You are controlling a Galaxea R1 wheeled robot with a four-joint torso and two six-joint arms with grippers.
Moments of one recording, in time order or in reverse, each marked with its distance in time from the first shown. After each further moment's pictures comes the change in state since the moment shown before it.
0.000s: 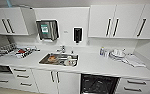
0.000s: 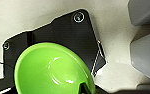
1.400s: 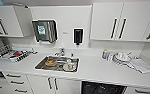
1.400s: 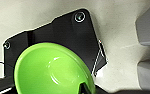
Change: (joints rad) left arm 0.006 -0.003 -0.002 0.000 0.000 0.000; right arm 0.005 0.001 0.000 0.000 -0.007 0.000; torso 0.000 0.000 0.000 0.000
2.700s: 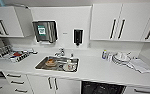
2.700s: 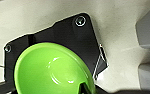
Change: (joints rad) left arm -0.005 0.001 0.002 0.000 -0.013 0.000; right arm -0.001 0.000 0.000 0.000 0.000 -0.001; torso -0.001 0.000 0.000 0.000
